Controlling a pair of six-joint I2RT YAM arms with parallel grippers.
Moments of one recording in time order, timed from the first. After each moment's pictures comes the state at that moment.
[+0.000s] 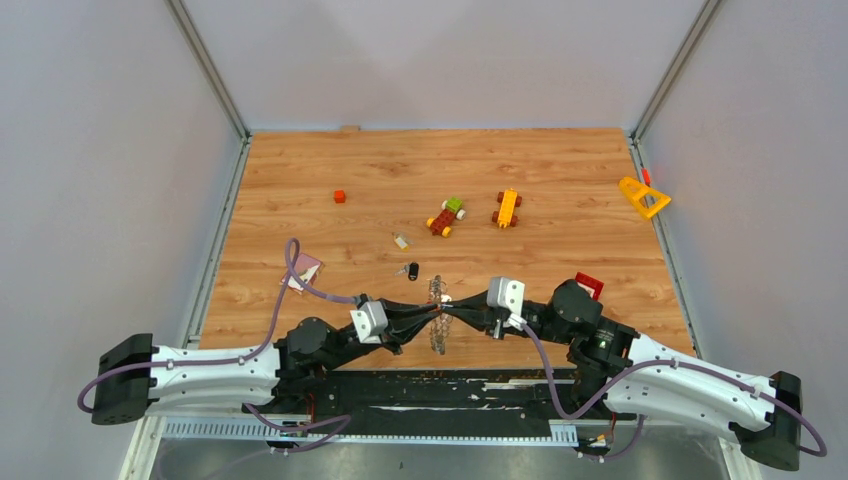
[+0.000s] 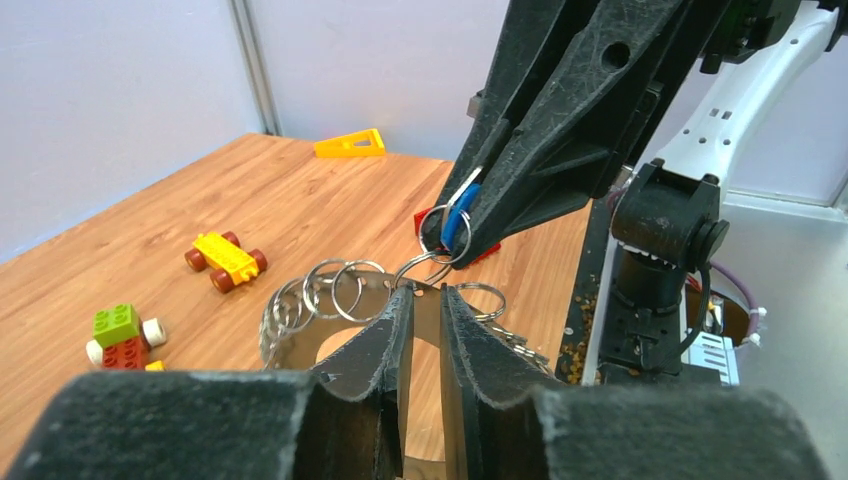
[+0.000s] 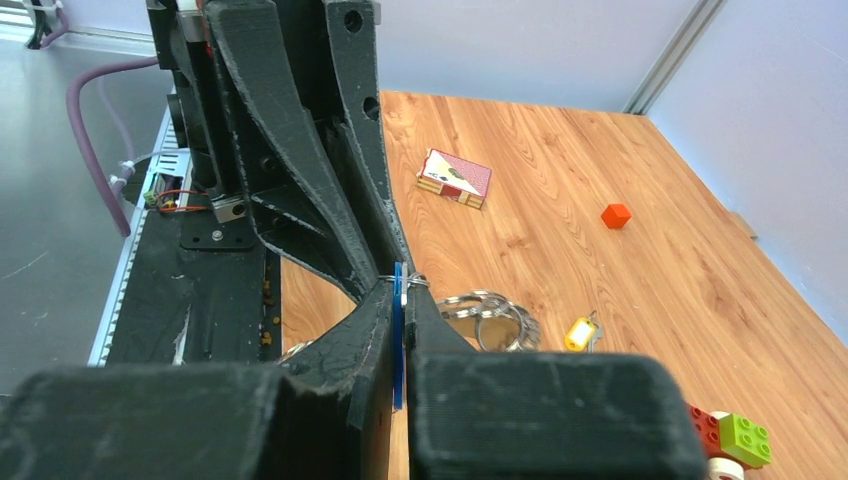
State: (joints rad) left arm -1.32 0.75 0.21 0.81 -0.13 0.07; right arm 1.13 0.66 0.51 0.20 -0.25 -0.23
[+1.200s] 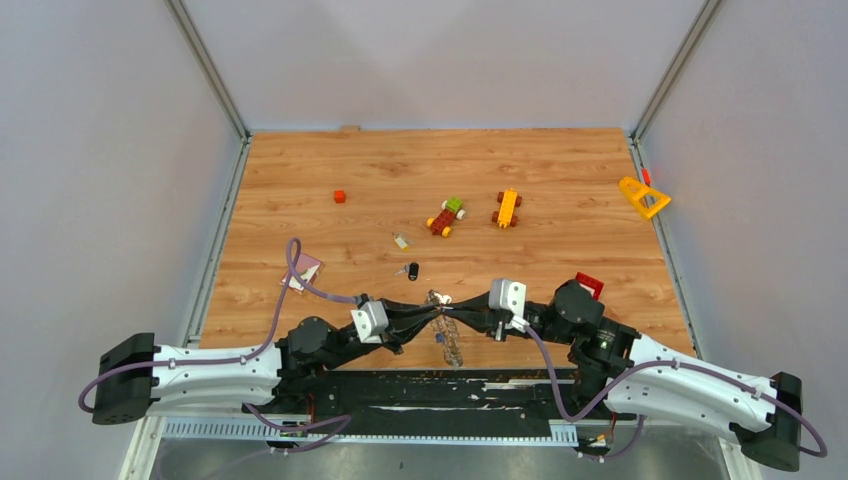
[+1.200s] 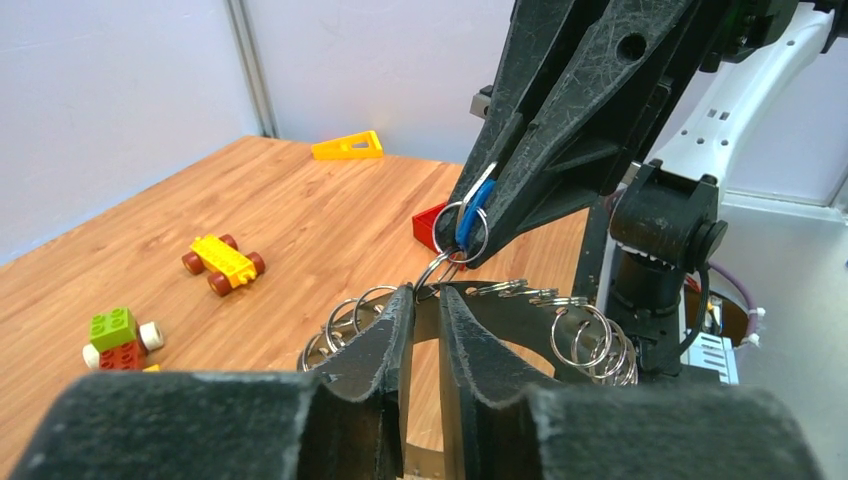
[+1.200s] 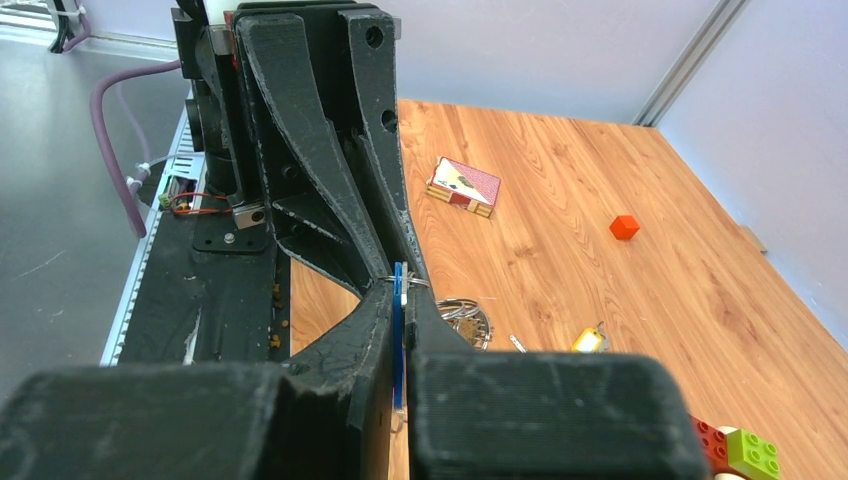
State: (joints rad) left arm -1.32 0.77 0.21 0.83 -0.12 0.07; right arm 1.13 0.65 0.51 0.20 -0.28 -0.23
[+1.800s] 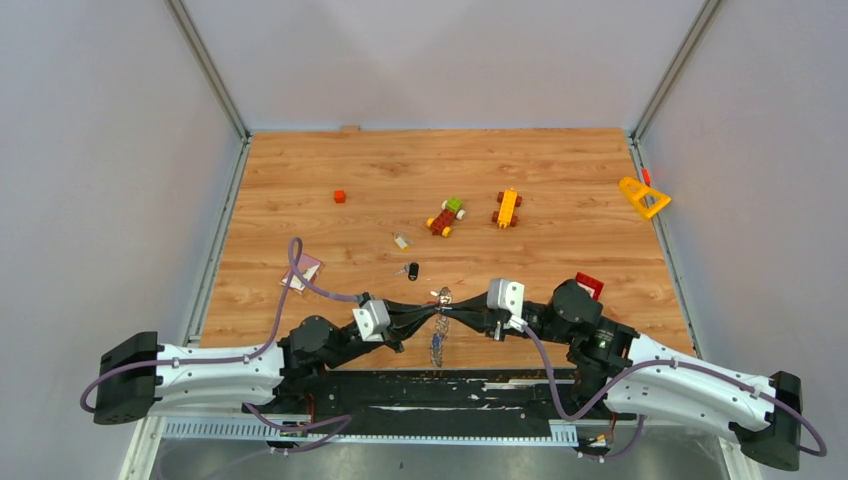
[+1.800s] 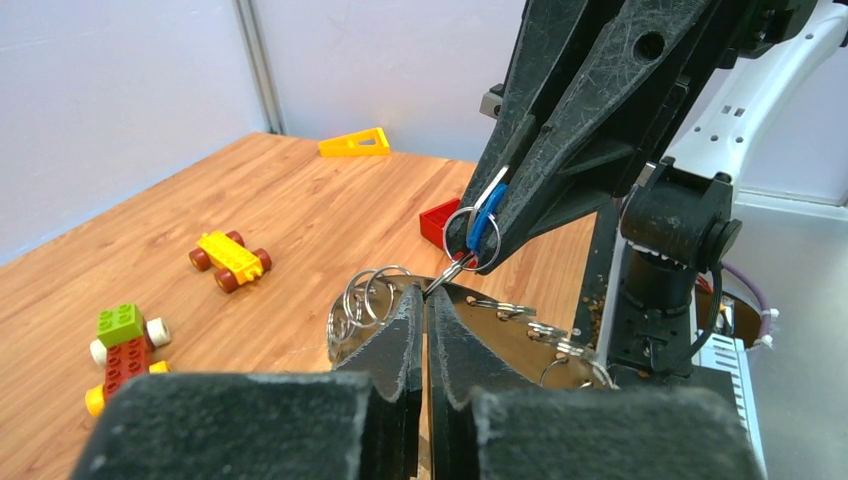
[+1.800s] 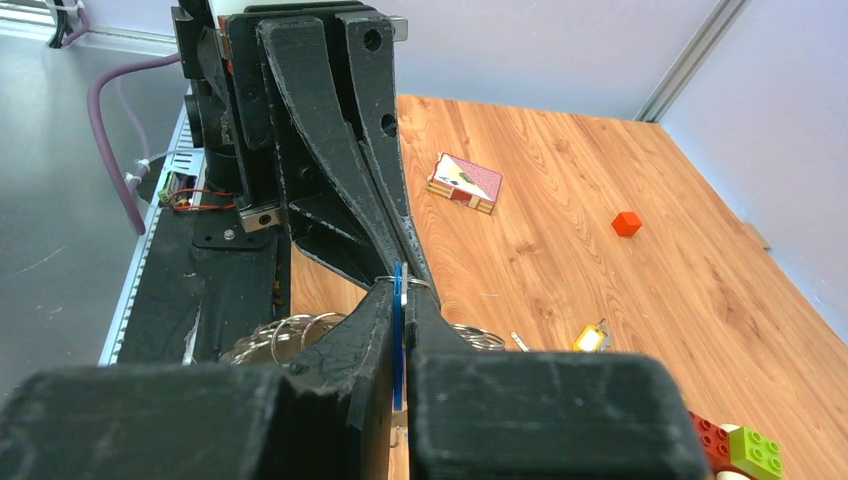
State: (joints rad) left arm -1.31 0.79 0.21 0.86 -0.12 0.07; right arm 1.13 0.66 0.51 0.21 -0.28 -0.23
